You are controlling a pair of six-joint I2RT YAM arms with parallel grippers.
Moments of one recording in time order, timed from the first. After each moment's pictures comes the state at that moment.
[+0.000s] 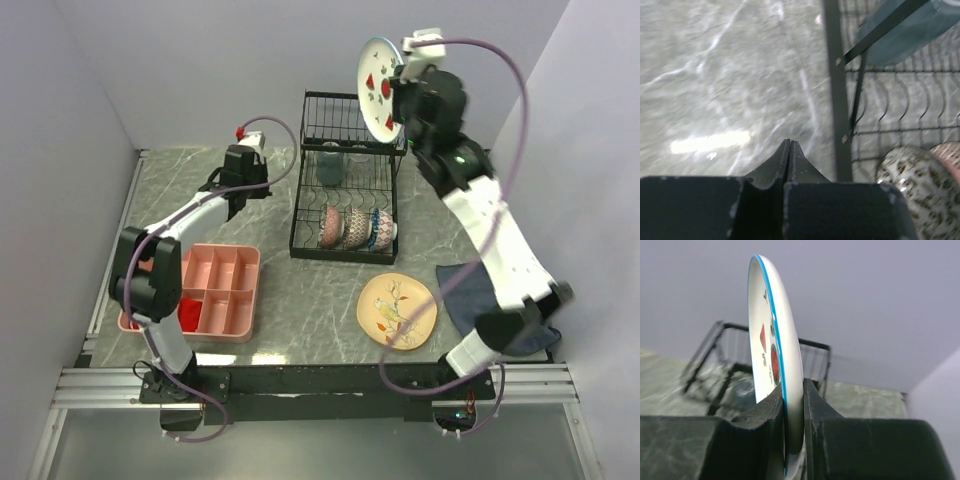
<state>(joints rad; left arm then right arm) -0.33 1.76 1.30 -0.08 -0.05 -0.26 0.45 1.51 1.92 -0.40 0.34 -0.12</state>
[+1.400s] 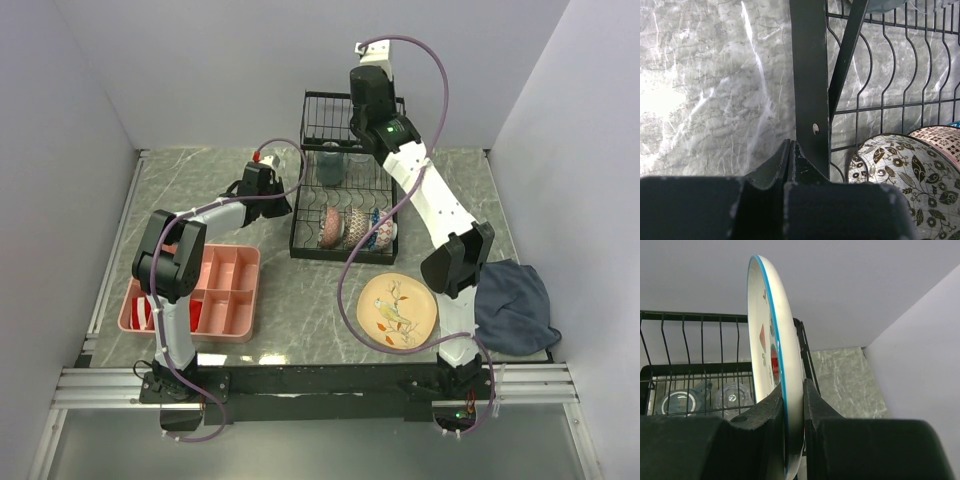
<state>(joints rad) -0.37 1.98 1.31 0.00 0.15 -0.49 0.49 2.07 2.32 -0.47 0.83 -0.14</state>
